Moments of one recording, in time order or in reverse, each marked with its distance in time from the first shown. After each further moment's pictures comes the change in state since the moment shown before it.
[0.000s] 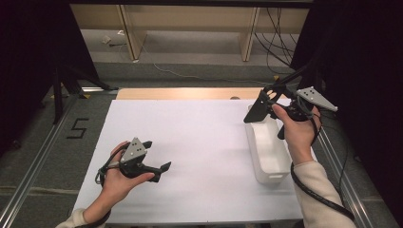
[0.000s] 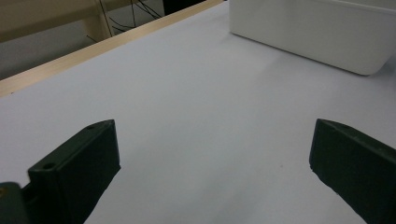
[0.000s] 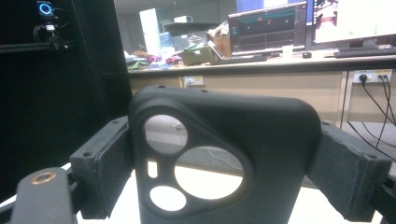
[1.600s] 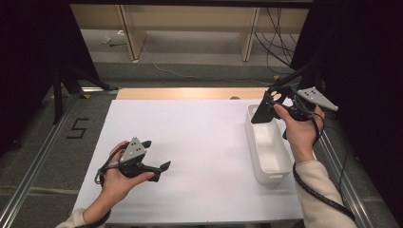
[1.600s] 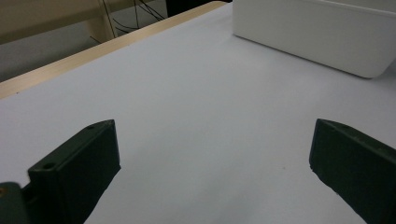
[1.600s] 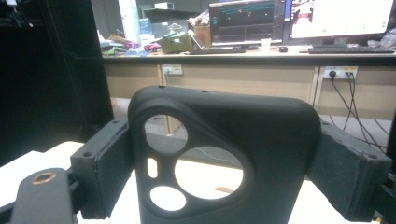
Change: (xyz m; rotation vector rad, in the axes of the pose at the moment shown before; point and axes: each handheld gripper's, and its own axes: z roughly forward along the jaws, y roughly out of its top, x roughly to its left) left arm 0.001 0.001 -0.001 -0.007 0.011 -0.007; right arm -0.012 -0.004 0.001 0.040 -0.091 -0.062
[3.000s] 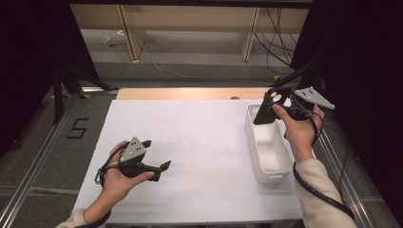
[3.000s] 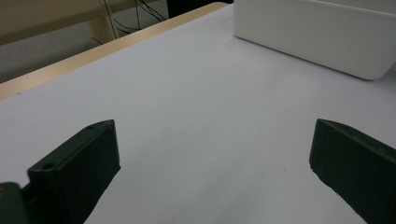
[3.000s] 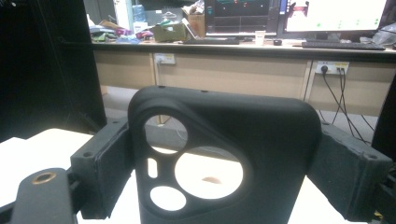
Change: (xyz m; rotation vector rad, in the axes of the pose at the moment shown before) left arm 0.000 0.001 0.000 -0.003 0.004 -0.002; right arm -0.006 -0.006 0.007 0.039 -0.028 -0.033
